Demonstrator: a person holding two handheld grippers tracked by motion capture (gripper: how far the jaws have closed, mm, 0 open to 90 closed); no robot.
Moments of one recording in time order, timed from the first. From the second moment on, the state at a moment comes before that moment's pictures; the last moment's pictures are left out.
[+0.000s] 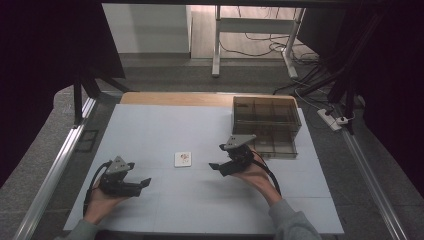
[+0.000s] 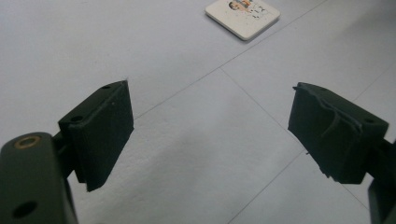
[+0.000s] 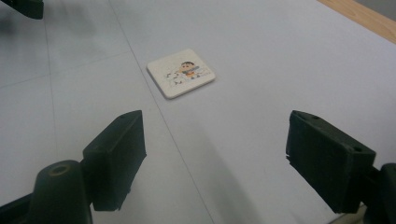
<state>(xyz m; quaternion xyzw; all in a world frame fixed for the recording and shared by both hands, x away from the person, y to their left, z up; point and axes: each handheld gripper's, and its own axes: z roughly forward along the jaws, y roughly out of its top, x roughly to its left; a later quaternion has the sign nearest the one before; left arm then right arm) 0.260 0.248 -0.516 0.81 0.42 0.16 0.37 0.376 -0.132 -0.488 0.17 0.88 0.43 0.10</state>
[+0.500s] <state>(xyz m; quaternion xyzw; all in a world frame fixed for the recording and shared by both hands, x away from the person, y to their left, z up) 0.260 0.248 -0.515 0.81 0.42 0.16 0.38 0.379 -0.113 -0.489 0.16 0.89 0.42 0.09</state>
